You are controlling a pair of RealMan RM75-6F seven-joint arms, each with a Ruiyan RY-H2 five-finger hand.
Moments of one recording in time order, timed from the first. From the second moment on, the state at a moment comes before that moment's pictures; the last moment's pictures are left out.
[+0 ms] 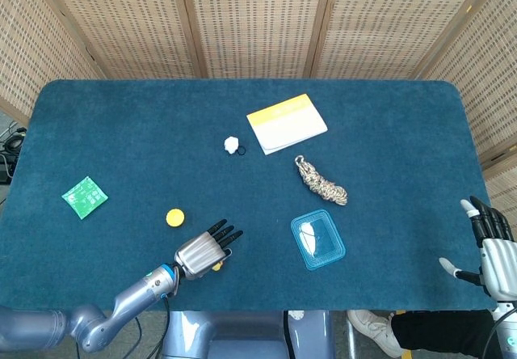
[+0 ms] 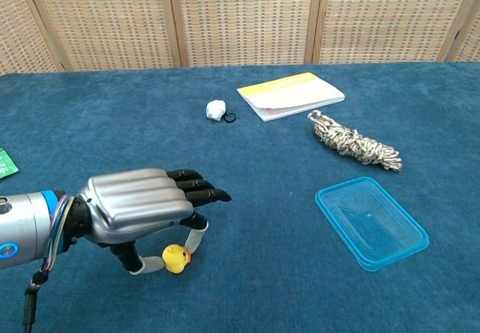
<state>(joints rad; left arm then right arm) -0.75 -1.55 0.03 -1.64 1.32 0.81 0.73 0.05 -1.08 0.08 -1.63 -1.49 1.50 0.14</state>
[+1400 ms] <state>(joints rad) -0.70 -1.28 -0.02 -1.51 1.26 0.89 0.38 0.05 -1.10 0.08 -1.63 -1.49 1.50 0.09</state>
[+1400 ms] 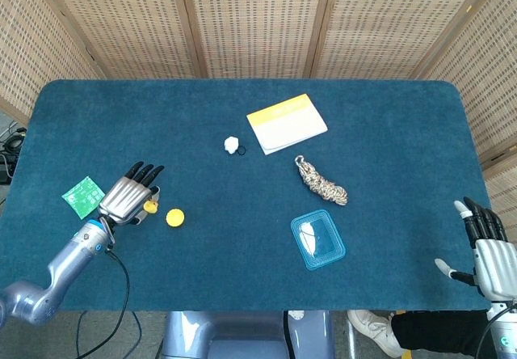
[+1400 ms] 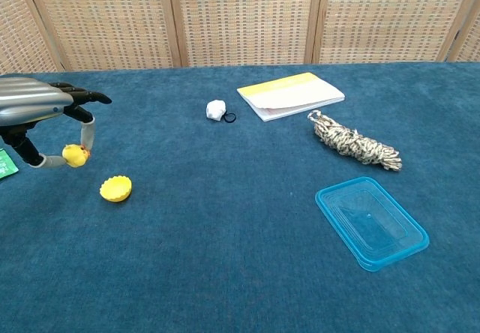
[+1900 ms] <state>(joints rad) -0.72 -1.34 -0.02 -1.52 1.24 0.86 0.45 0.05 -1.09 0.08 -1.63 -1.49 1.51 0.11</state>
